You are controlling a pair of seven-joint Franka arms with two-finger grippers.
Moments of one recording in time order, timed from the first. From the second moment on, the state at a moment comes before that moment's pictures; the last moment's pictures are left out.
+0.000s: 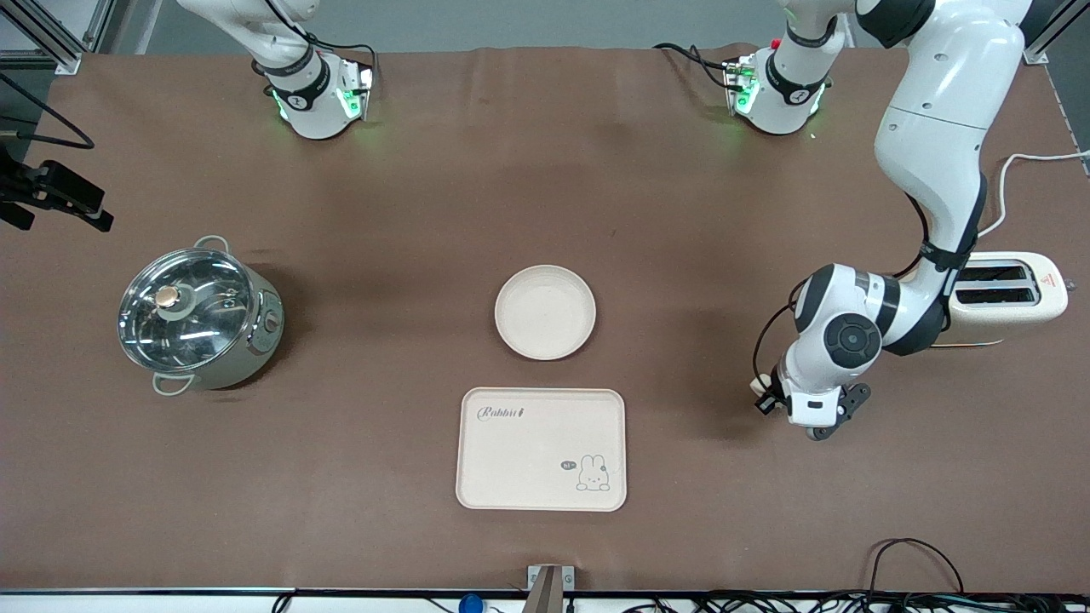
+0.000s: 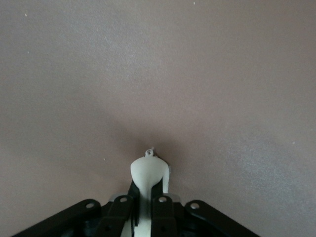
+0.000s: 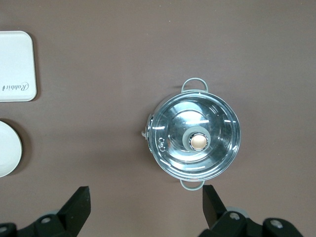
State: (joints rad) left arm 0.01 0.71 -0.22 -1.70 0.31 2.39 -1.09; right arm -0.07 -0.01 0.03 -1.51 0.00 1.53 0.00
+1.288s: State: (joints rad) left arm 0.13 0.24 -0.37 -1.40 0.18 1.66 -0.48; right arm -0.06 0.00 -0.01 -1.52 0.00 1.57 0.00
